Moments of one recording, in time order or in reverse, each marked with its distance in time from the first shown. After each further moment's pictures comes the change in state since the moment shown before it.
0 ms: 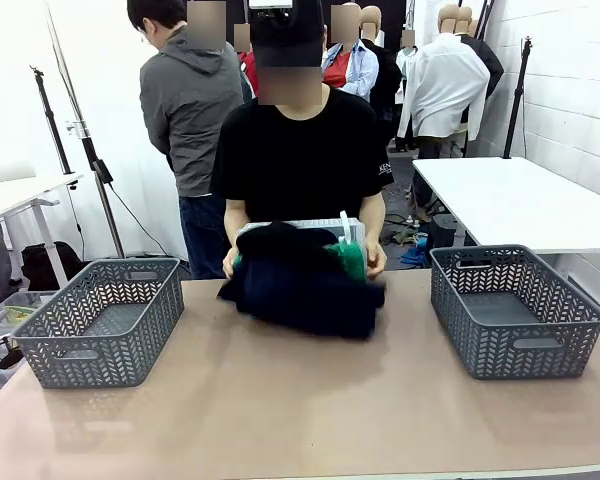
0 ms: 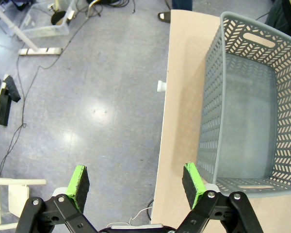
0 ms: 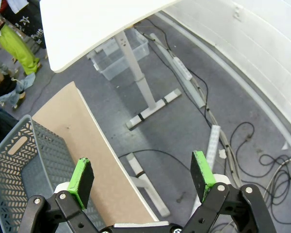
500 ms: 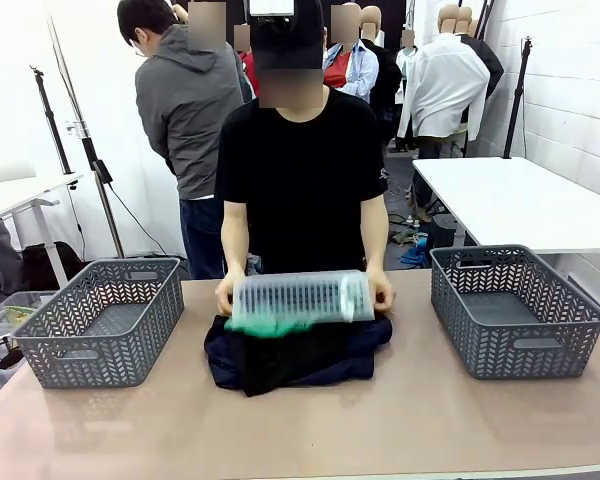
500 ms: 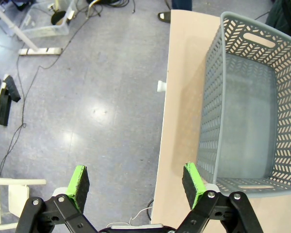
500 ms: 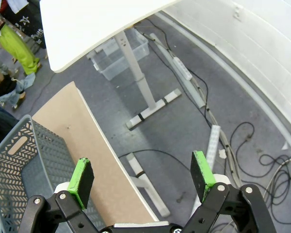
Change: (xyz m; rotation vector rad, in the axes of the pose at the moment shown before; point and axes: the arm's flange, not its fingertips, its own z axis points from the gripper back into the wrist) left arm 0.000 0.000 0.000 0.000 0.000 0.000; right arm 0.000 0.000 0.000 0.000 0.000 0.000
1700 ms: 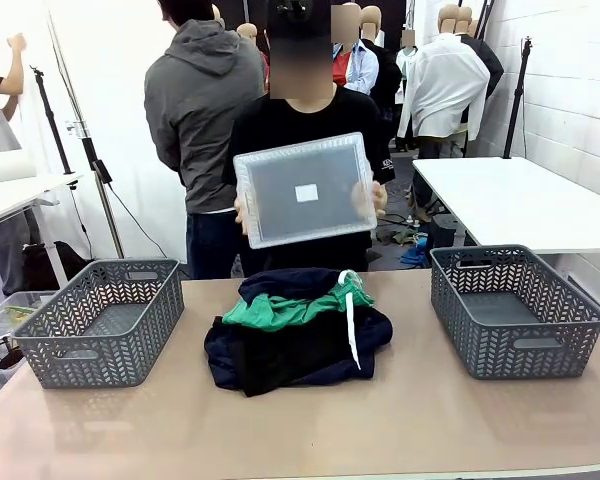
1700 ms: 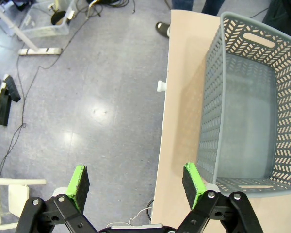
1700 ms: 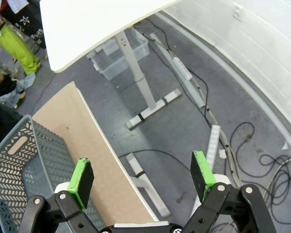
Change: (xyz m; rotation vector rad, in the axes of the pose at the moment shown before) left arm 0.000 0.000 0.000 0.000 0.000 0.000; right arm 0.000 0.000 0.000 0.000 0.000 0.000
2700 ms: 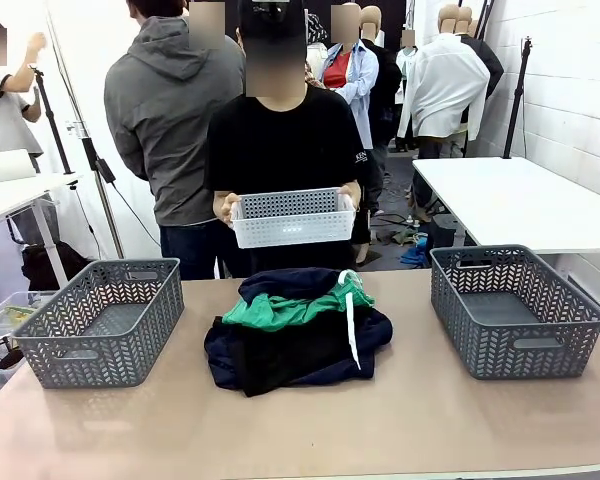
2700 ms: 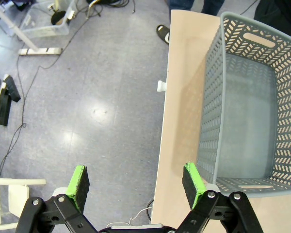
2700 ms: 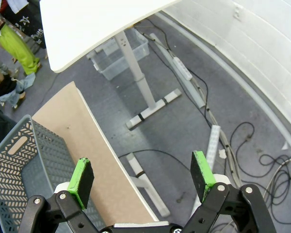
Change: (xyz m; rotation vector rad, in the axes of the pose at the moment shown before) left arm 0.000 0.000 0.000 0.000 0.000 0.000; right arm 0.000 0.000 0.000 0.000 0.000 0.000
